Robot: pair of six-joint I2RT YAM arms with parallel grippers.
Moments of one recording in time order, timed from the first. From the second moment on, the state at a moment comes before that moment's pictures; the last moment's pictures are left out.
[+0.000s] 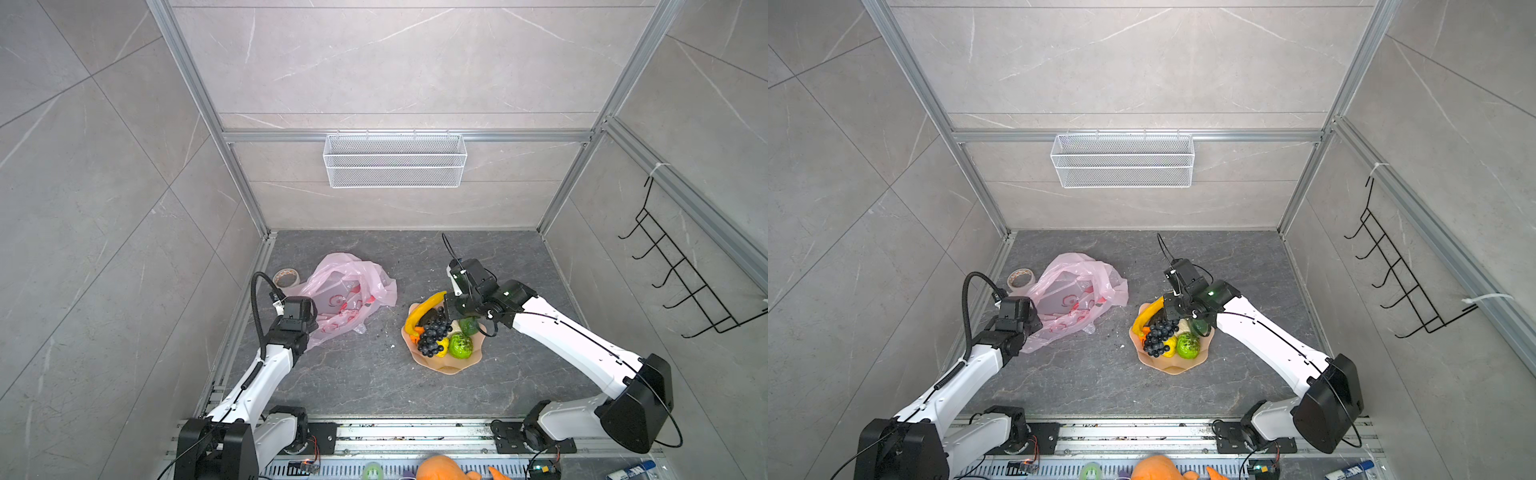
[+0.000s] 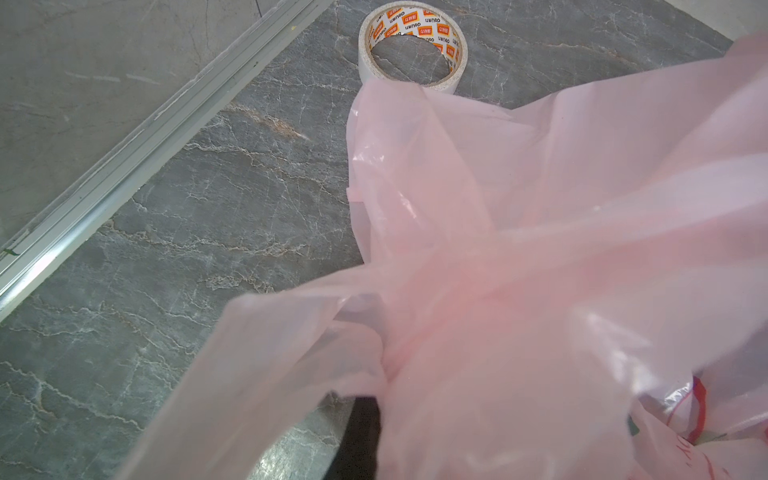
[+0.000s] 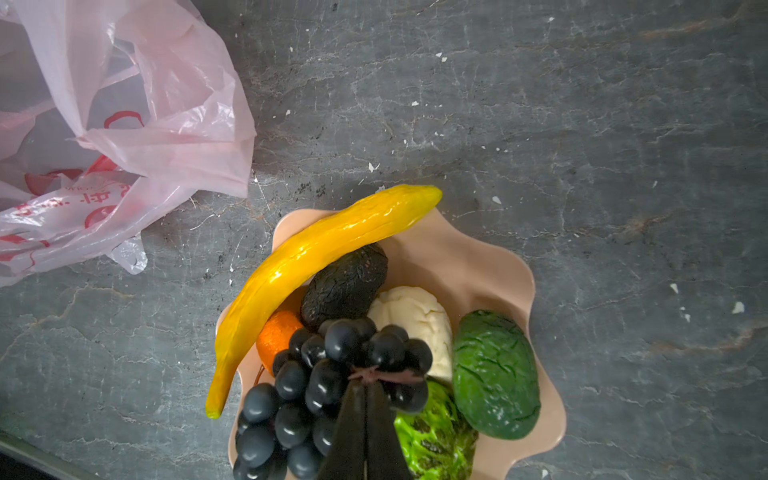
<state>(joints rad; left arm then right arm) -0.12 1.06 0.56 -0.36 -0.38 -0.57 0.65 1.39 1.22 -0.81 0.11 0.41</state>
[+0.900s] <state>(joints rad) -0.13 1.13 0.58 -0.32 -0.27 -0.58 0.62 1.31 1.16 -0.76 0.15 0.39</state>
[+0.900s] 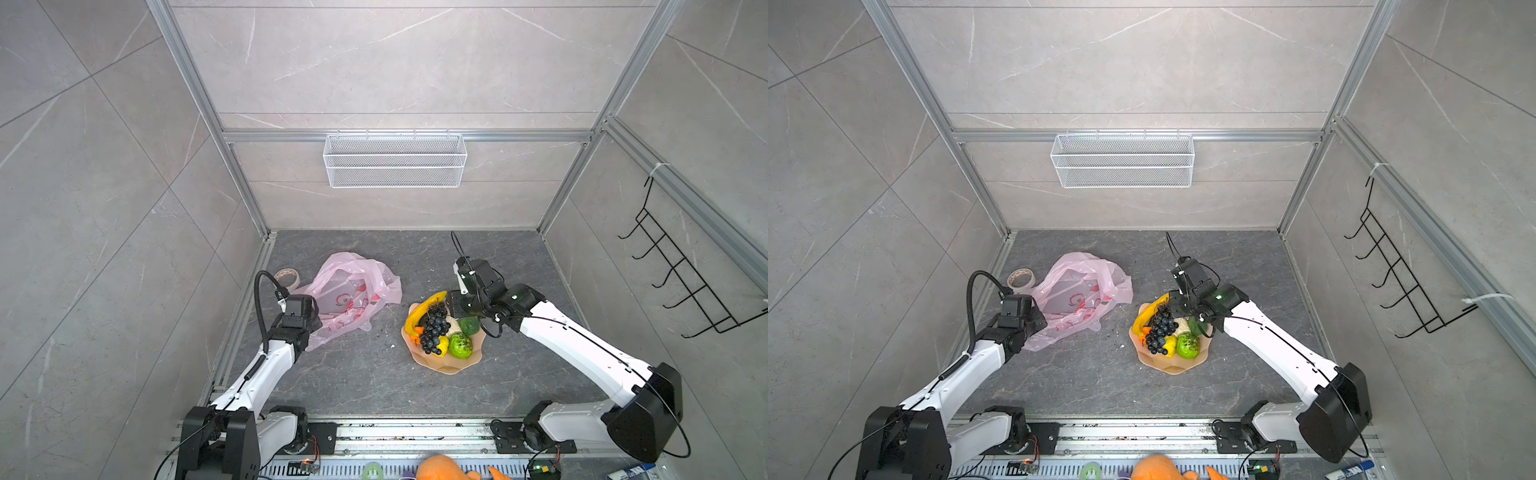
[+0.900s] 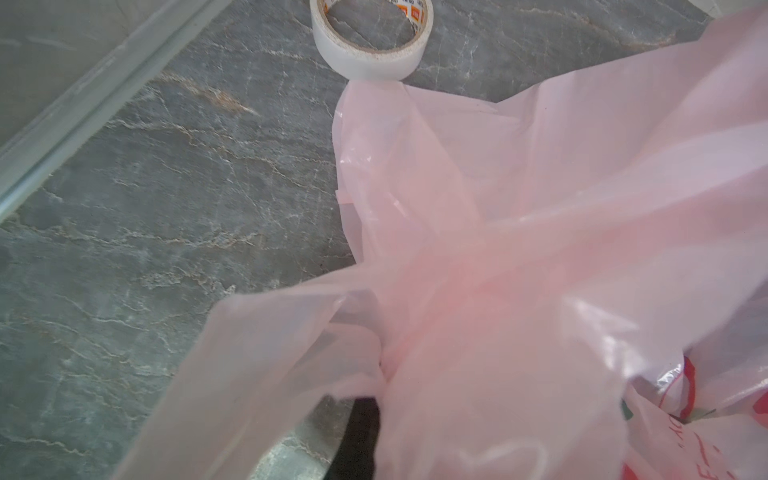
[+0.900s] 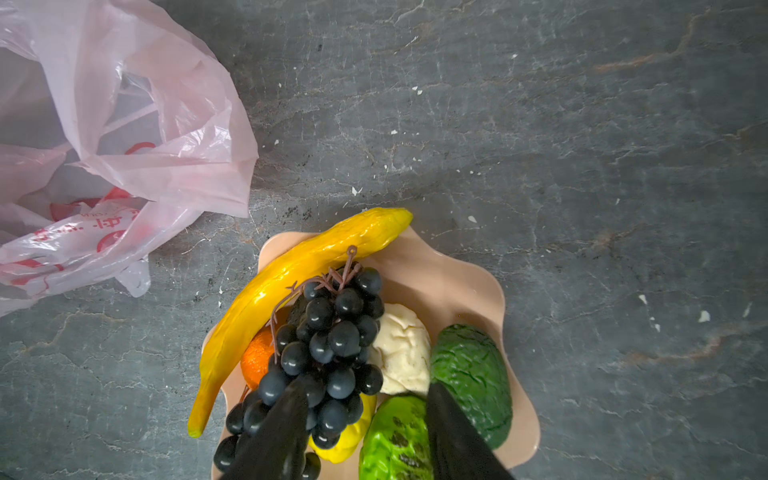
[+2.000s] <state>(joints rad) -0.36 2.22 1.95 -0.43 0.01 -0.63 0.62 0.72 0.80 -0.71 0.49 0.53</state>
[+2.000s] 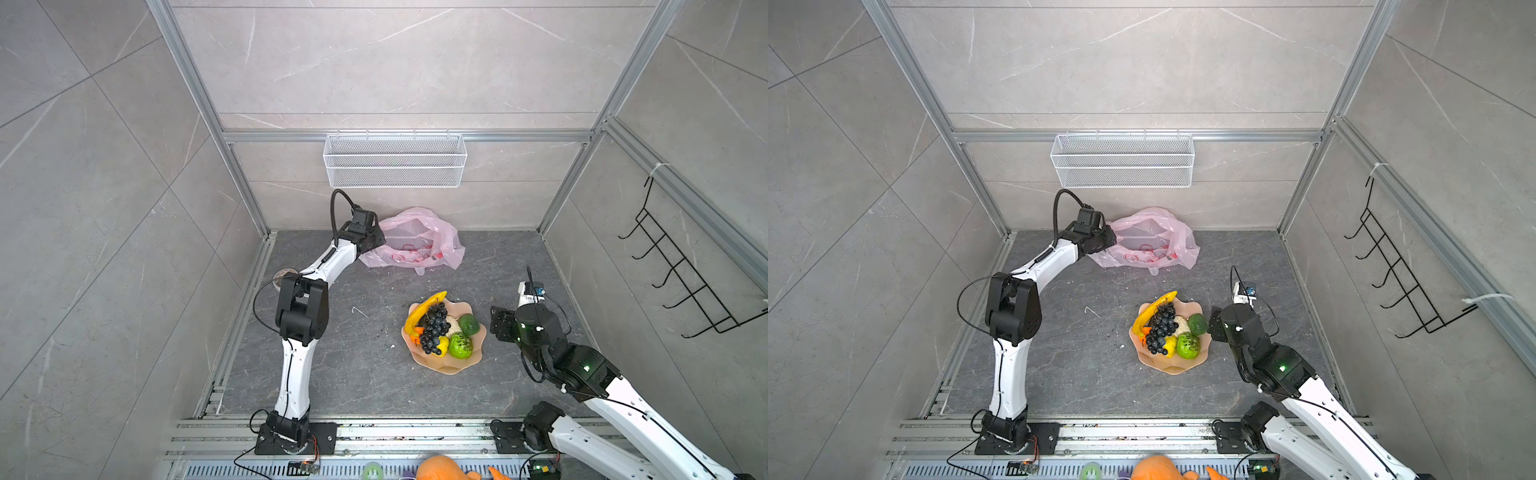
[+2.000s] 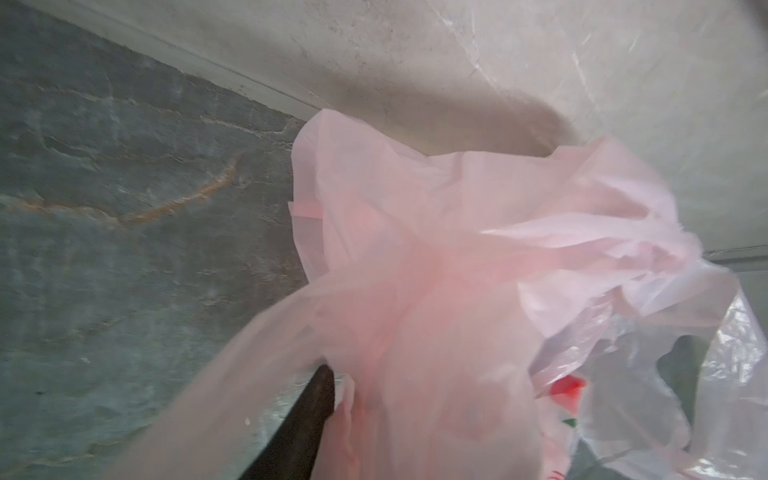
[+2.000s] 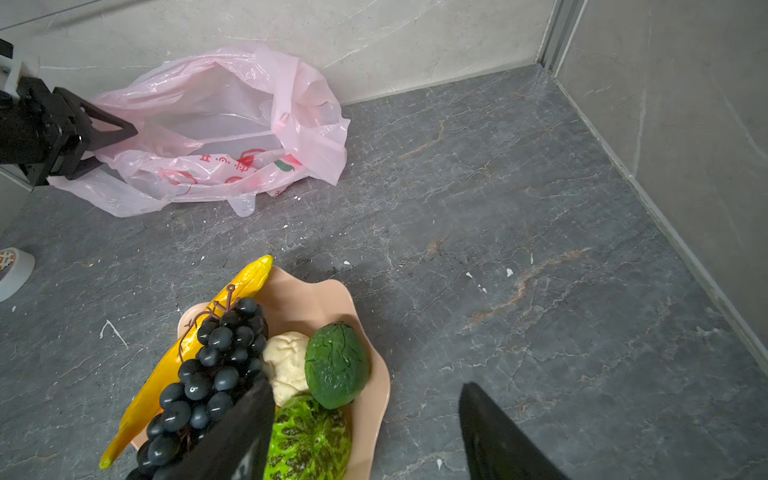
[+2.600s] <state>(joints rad) -0.45 1.72 1.48 -0.67 0.00 -0.54 0.62 0.75 0.79 -0.70 0.50 0.53</state>
